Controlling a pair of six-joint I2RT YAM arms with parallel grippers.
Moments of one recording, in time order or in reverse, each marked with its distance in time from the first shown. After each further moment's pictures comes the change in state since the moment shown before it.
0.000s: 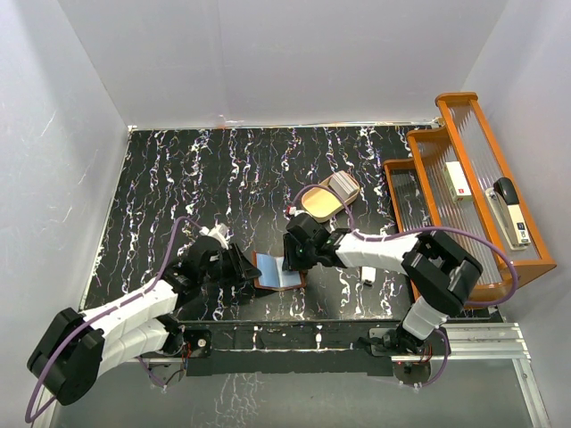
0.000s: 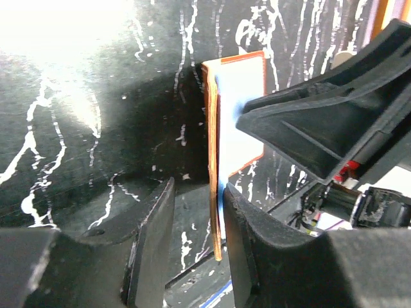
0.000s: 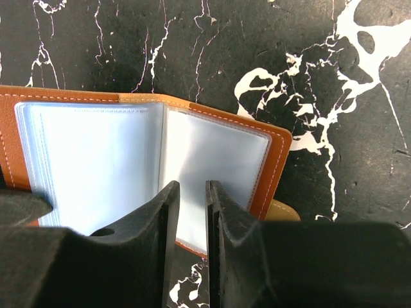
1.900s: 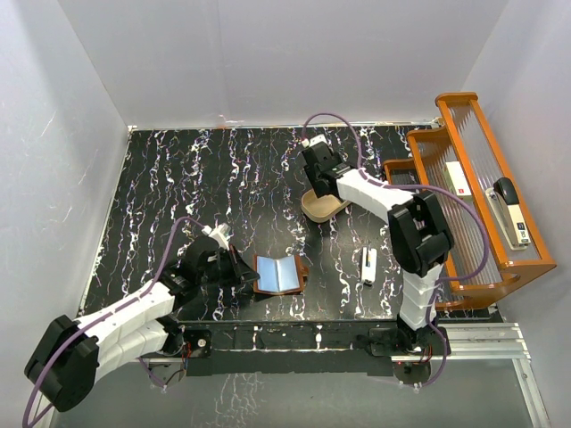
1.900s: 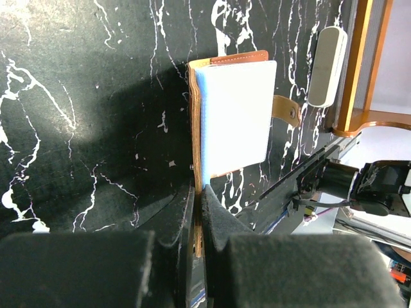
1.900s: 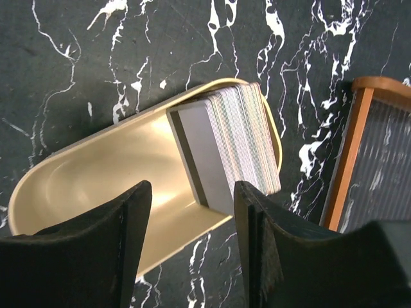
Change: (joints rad) left arm 0.000 -0.045 0.004 -0.042 0.053 0.054; right arm -0.360 0.269 0.576 -0.262 0.513 -0.673
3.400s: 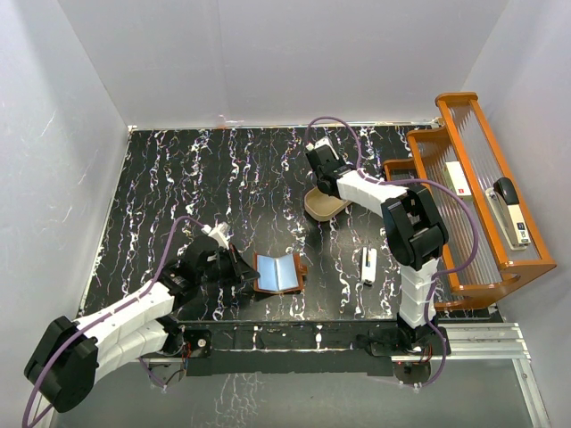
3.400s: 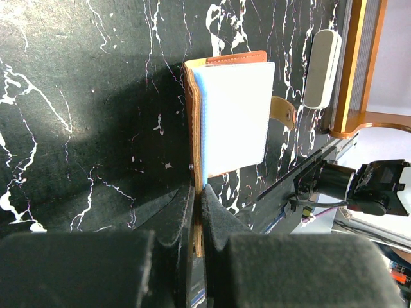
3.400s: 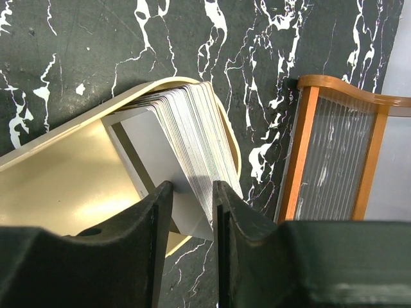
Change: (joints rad) left arm 0.000 -0.015 0.006 0.000 -0.005 0.000; right arm -0.045 0.095 -0.006 0.087 0.166 -0.158
